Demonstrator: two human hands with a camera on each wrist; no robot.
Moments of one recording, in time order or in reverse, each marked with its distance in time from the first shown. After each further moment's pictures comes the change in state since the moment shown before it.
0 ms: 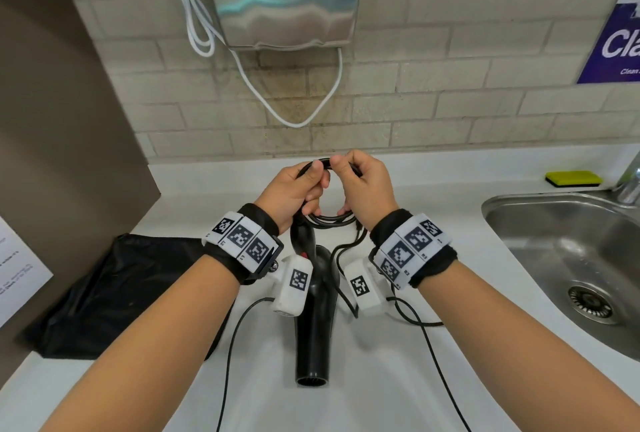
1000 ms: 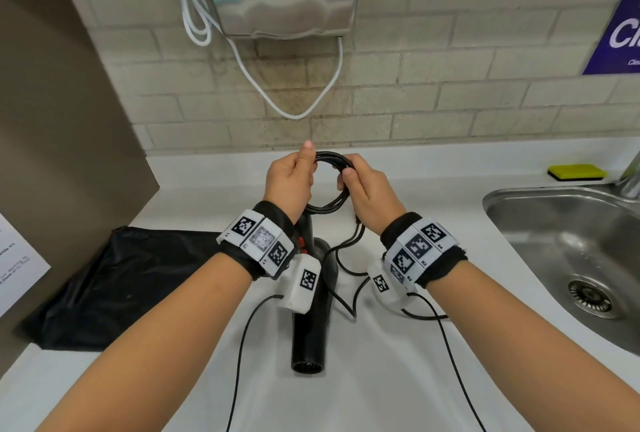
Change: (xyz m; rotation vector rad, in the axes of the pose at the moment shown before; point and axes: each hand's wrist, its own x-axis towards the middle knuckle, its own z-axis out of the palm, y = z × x) left_hand 0.007 -0.007 0.017 0.120 0.436 0.088; right_hand 0.000 0.034 -0.017 -0.331 -0.178 -0.212
